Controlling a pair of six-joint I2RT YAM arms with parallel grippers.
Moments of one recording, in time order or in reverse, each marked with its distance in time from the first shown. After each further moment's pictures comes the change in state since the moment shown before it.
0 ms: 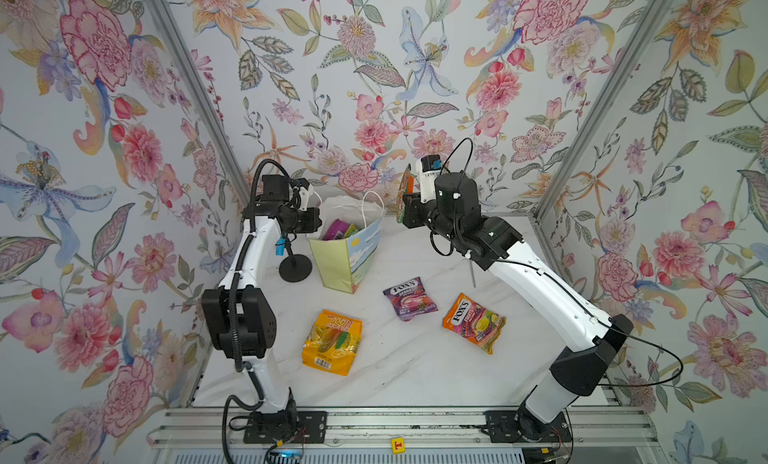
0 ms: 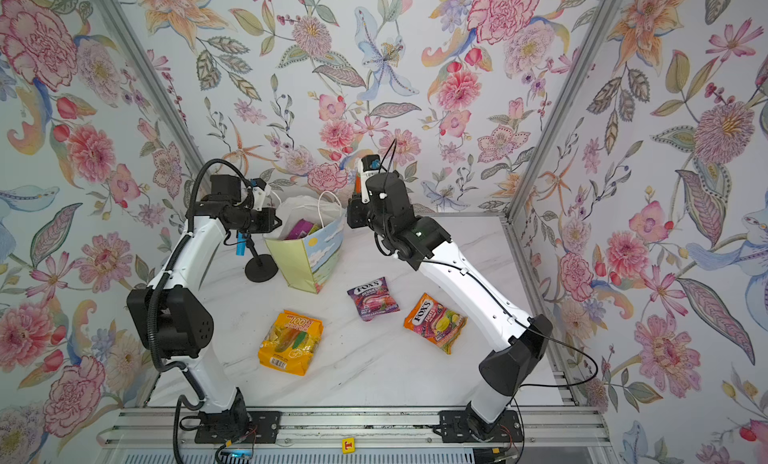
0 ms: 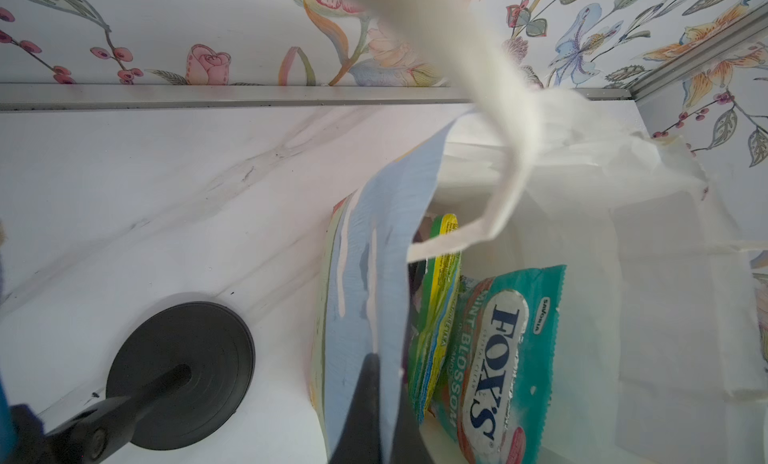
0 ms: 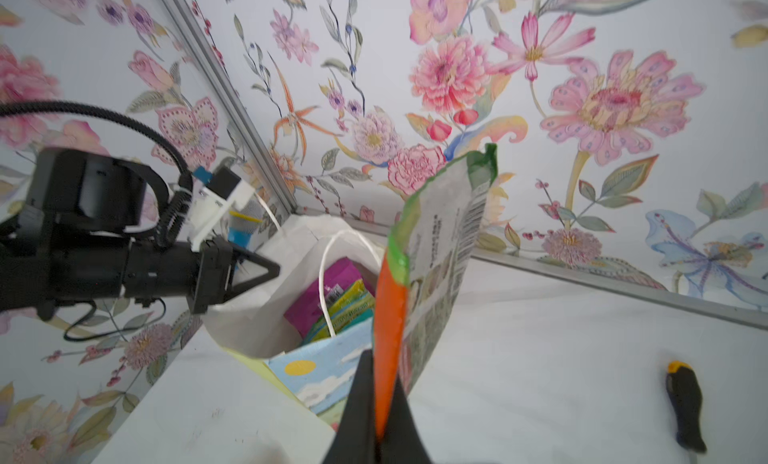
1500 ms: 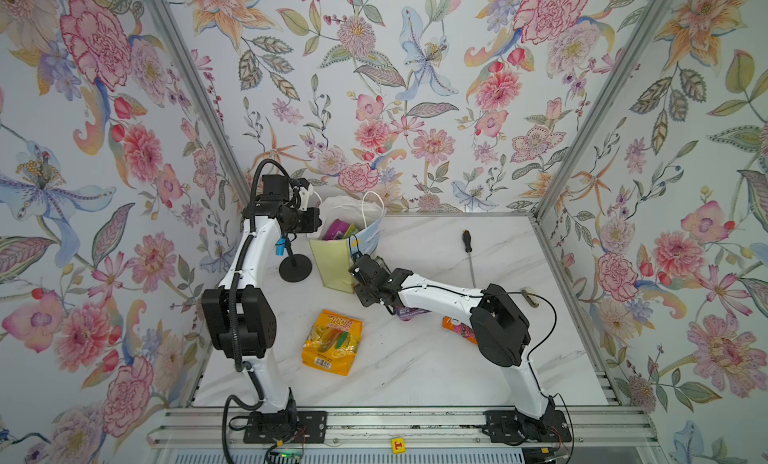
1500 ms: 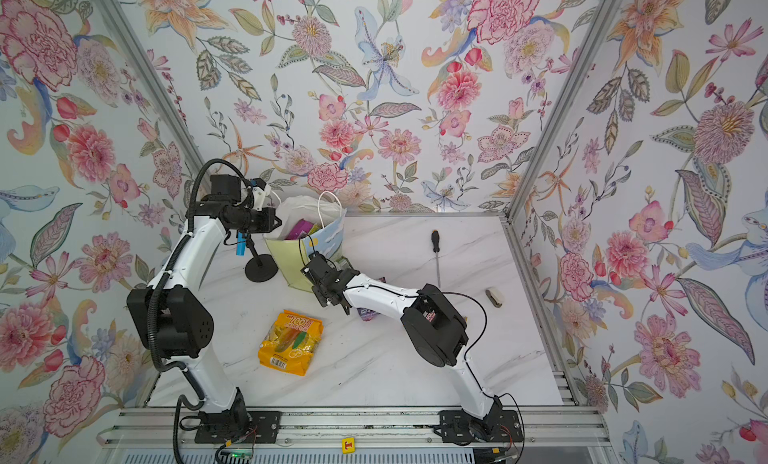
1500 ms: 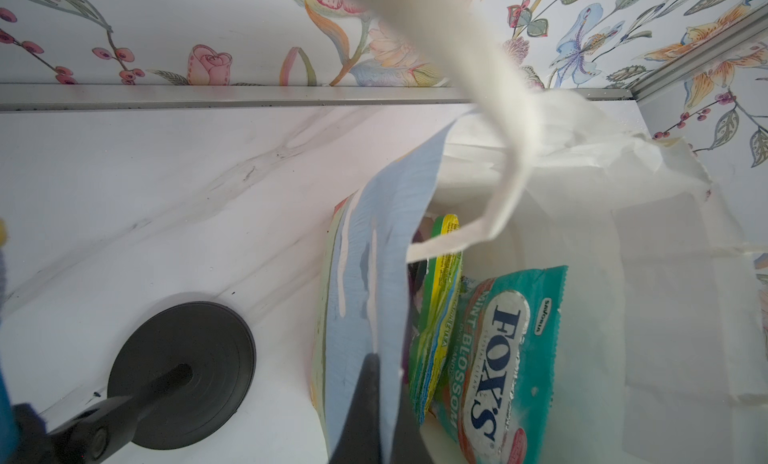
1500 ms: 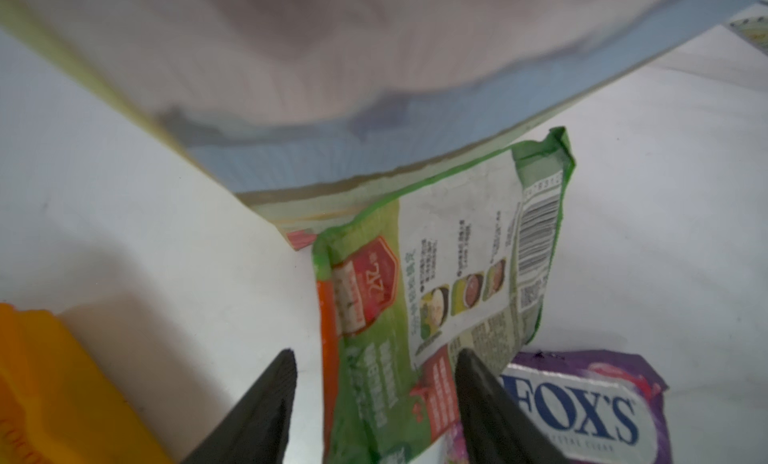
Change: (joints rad) left arm 0.000 0.000 0.000 0.000 -0.003 0.000; right arm 0.229 0.453 -0.247 -0.015 0.179 -0.040
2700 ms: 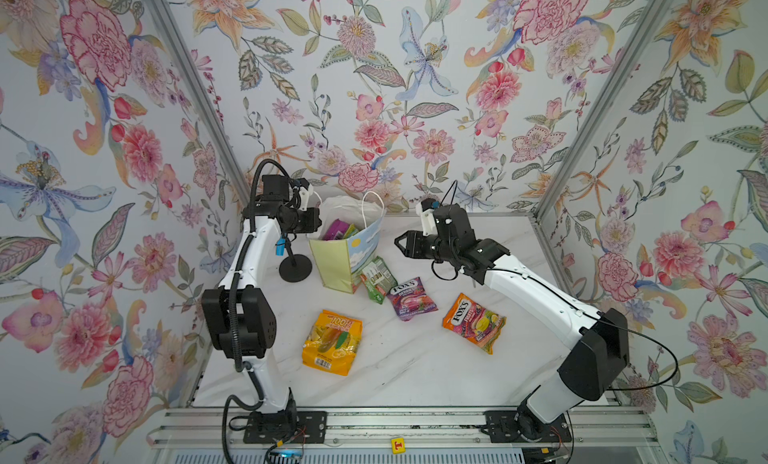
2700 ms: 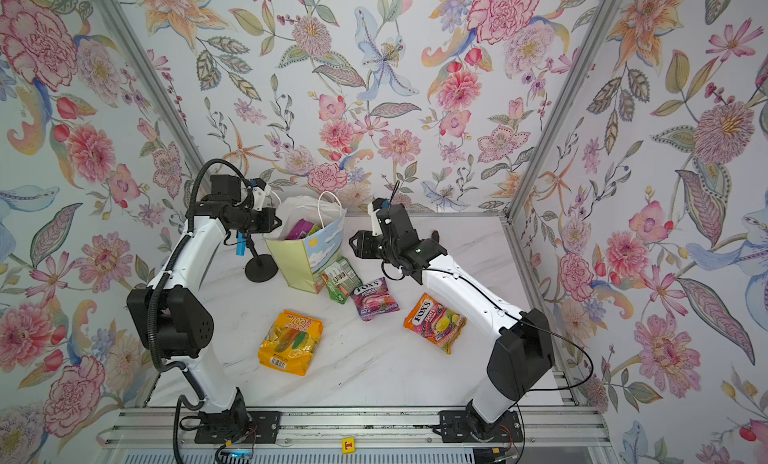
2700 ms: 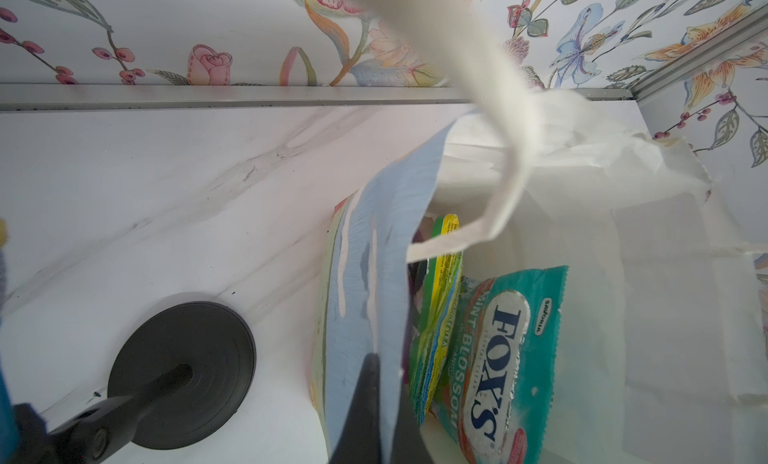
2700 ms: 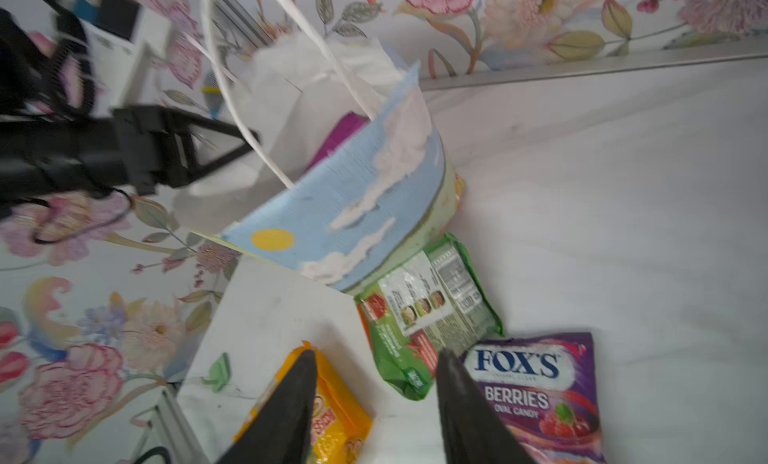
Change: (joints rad) left arm 0.000 0.000 0.000 0.000 0.000 0.000; right arm -0.284 -0.532 -0.290 0.113 -0.459 0.275
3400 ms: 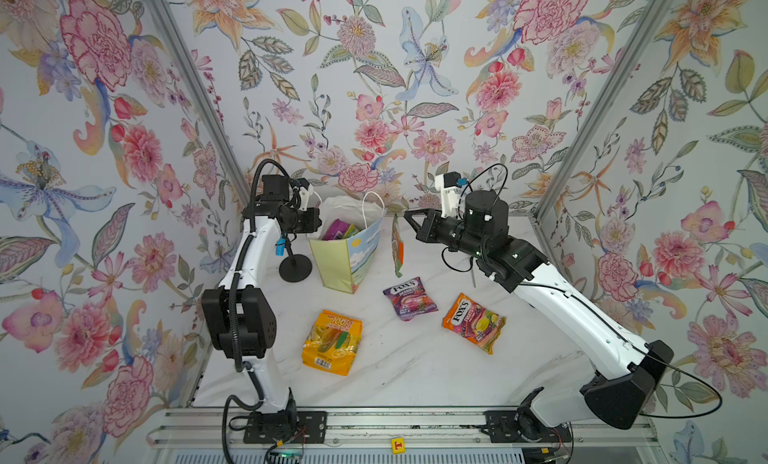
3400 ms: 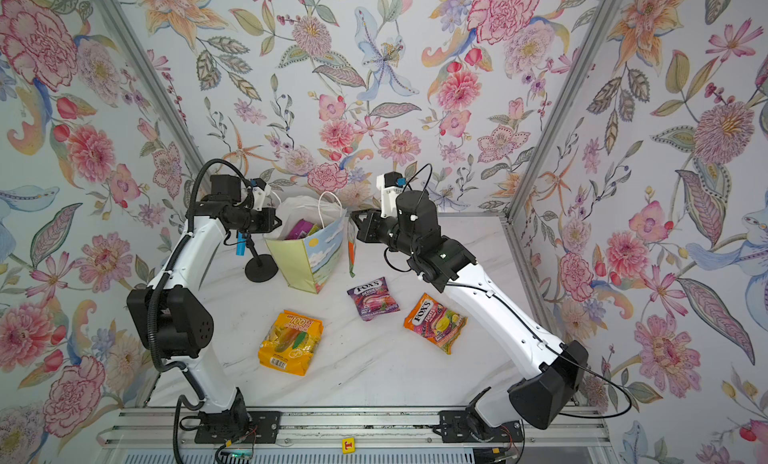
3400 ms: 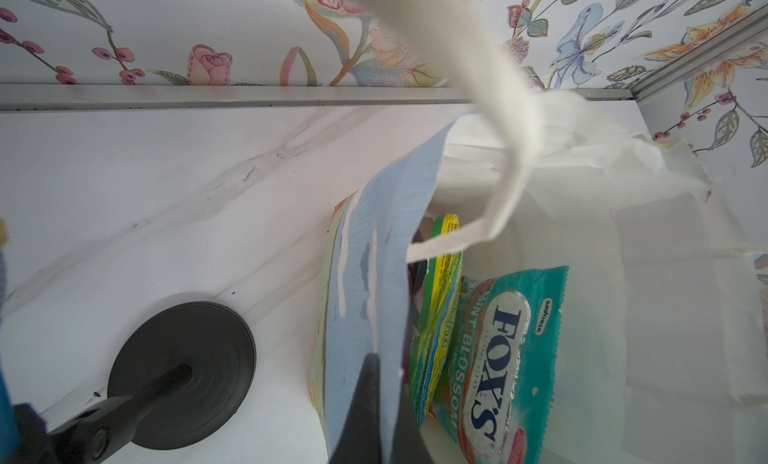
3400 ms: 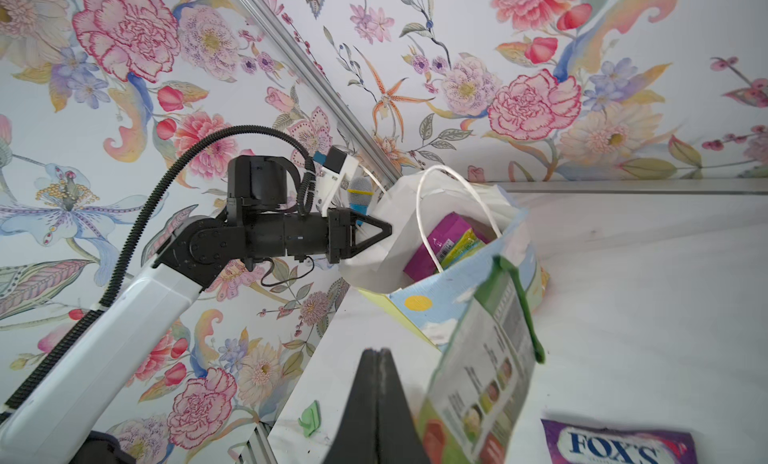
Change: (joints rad) left arm 0.000 0.000 0.000 0.000 0.000 0.000; right arm -0.005 -0.146 0.197 0.105 -0.078 0.096
